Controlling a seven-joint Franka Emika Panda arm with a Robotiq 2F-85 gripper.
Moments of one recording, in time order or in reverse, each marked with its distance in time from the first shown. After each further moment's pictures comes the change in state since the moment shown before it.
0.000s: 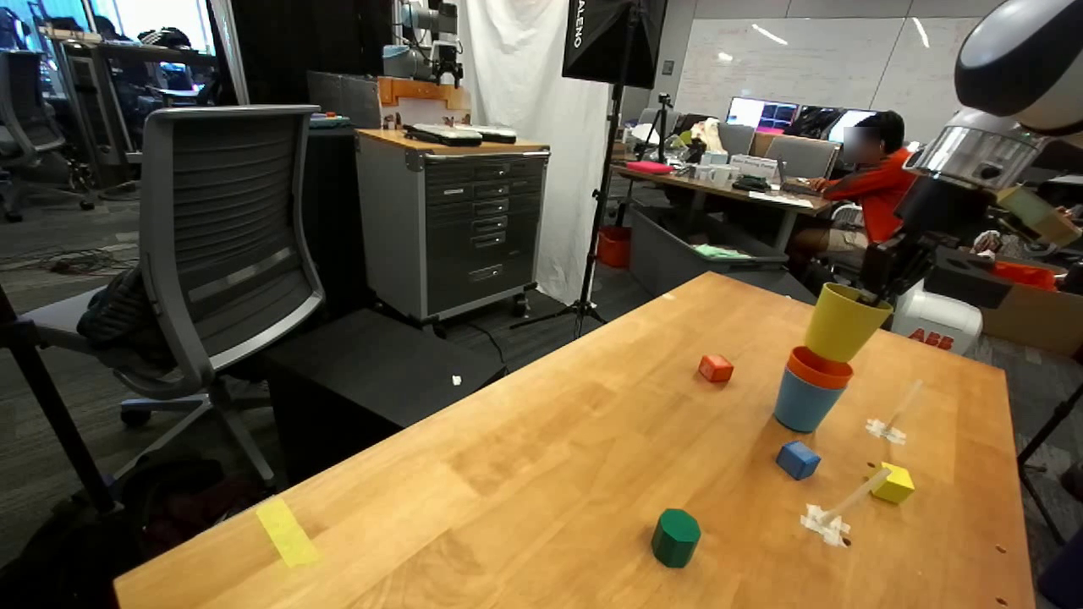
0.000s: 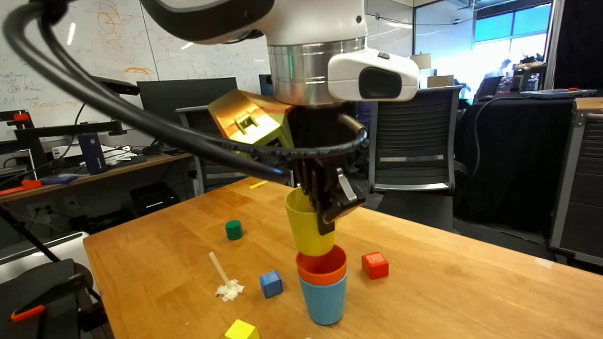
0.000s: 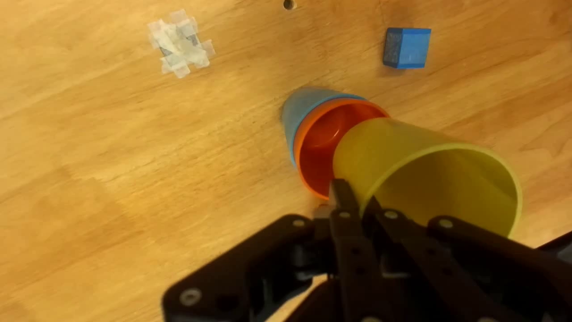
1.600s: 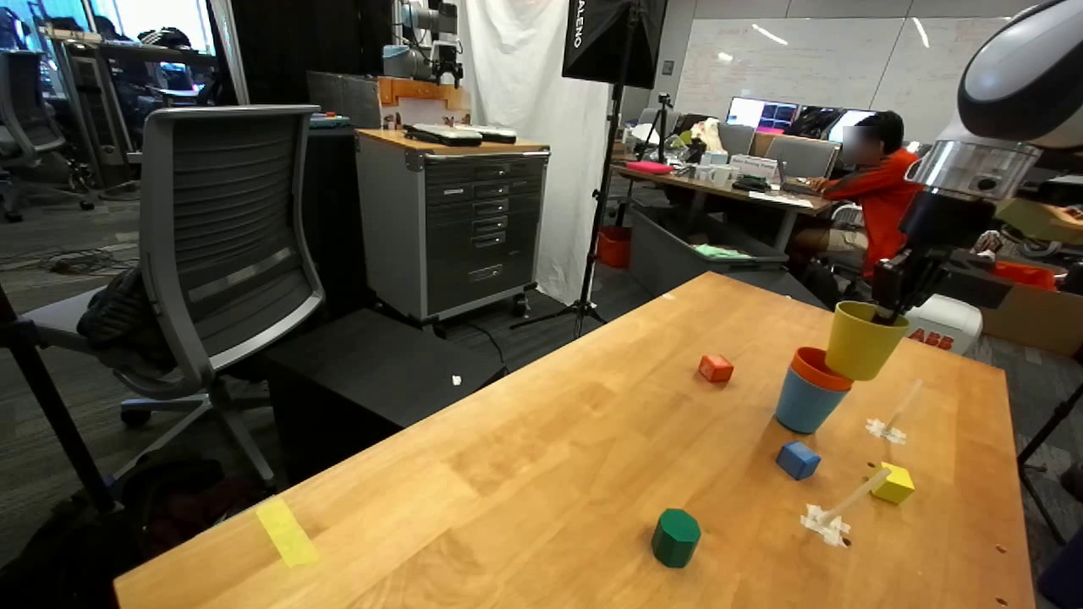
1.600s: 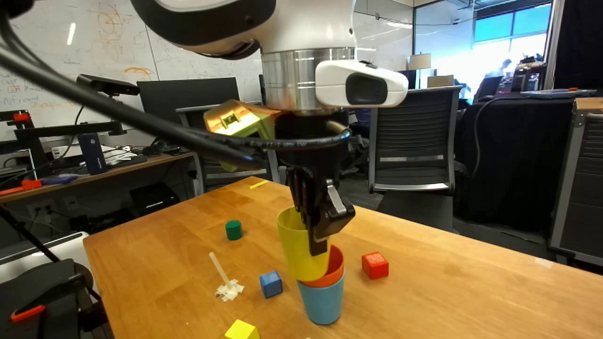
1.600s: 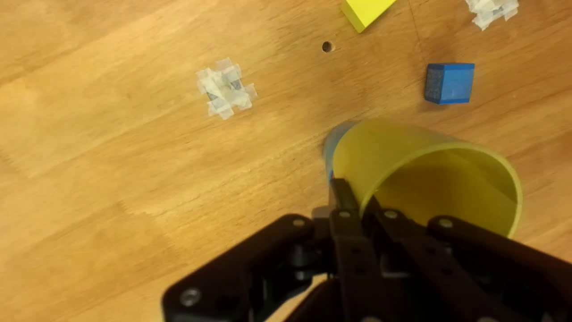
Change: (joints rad) arm 0.021 0.000 -0.014 -0.025 -0.203 0.004 0.195
